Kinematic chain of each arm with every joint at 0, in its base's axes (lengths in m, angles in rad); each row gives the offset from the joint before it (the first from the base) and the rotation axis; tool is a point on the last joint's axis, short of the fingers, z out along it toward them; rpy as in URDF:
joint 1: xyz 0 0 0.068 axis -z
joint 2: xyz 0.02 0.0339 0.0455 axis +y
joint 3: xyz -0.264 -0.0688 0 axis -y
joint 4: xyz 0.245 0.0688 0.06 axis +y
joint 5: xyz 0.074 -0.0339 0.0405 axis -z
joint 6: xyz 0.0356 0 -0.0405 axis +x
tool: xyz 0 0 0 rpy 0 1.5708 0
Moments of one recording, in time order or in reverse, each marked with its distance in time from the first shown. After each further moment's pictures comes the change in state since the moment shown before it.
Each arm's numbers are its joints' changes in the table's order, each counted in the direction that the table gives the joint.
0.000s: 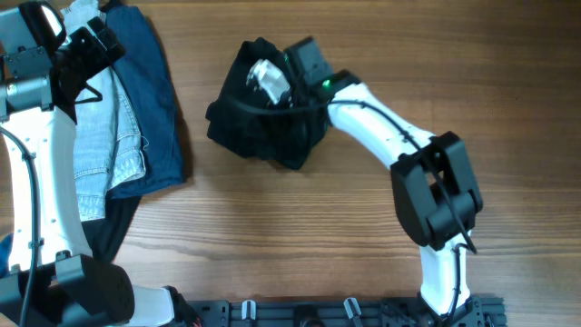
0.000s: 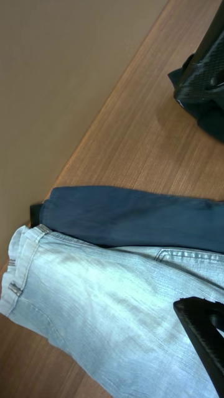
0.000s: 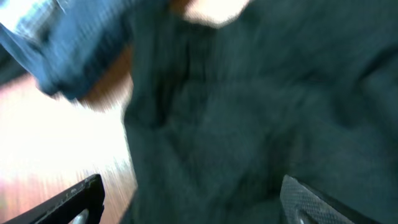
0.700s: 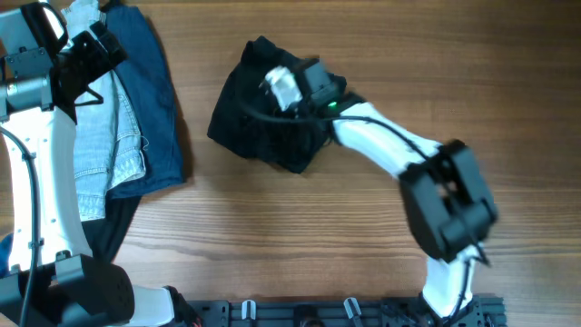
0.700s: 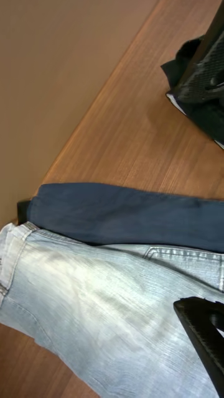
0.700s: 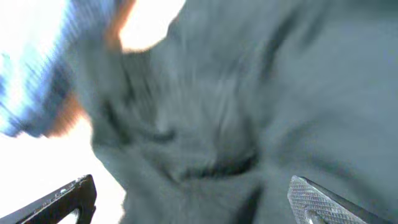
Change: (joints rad) left arm 0.000 0.000 0.000 0.042 0.003 0.000; right arm 0.031 -0.137 -0.172 -0.166 0.126 0.312
